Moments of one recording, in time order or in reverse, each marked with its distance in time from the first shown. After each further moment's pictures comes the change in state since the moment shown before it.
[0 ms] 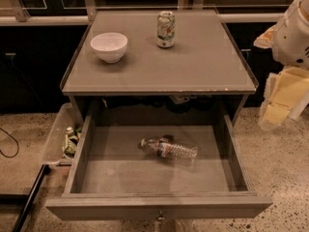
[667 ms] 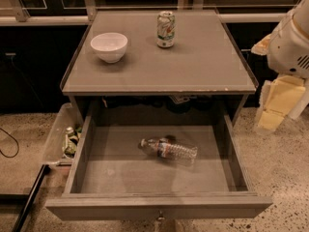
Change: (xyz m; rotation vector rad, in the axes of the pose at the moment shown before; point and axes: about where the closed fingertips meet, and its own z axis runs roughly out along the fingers) arm 0.003 0.003 0.015 -0.004 0.005 0.012
